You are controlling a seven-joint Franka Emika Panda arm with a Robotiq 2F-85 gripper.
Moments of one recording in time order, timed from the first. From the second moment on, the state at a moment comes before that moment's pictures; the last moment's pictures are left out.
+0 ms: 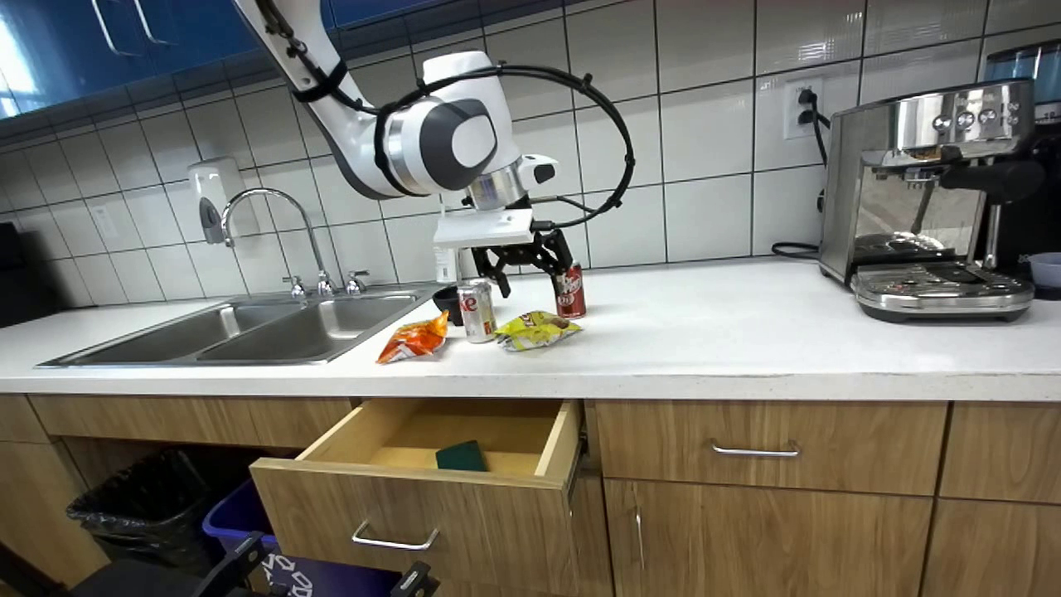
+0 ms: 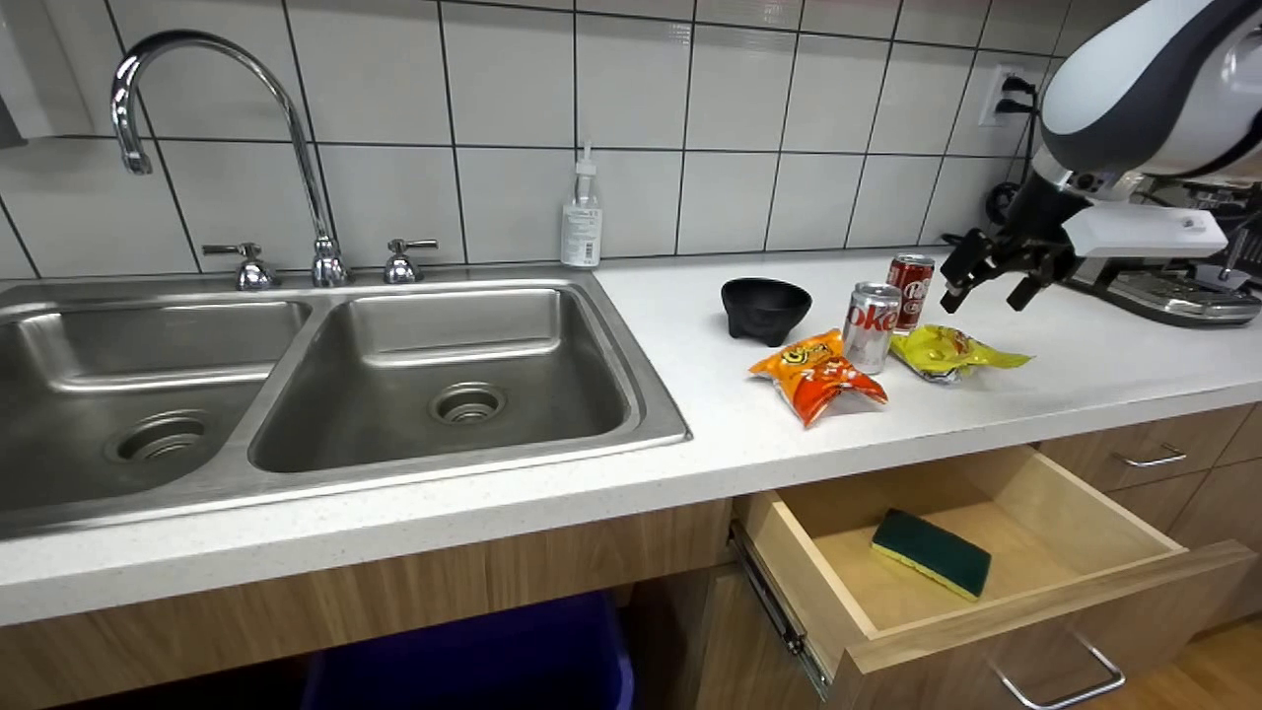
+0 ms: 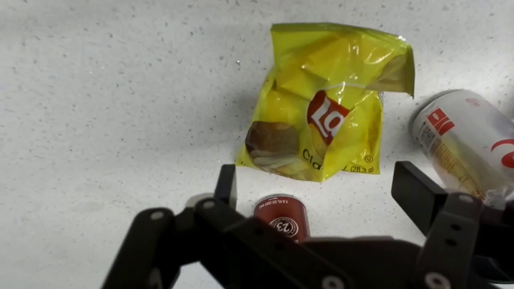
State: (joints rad) arm -0.13 0.28 -0.04 -2.24 0.09 2.87 -0.25
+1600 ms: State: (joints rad) arm -0.20 0.58 0.04 -1.93 0.09 2.82 -0.29
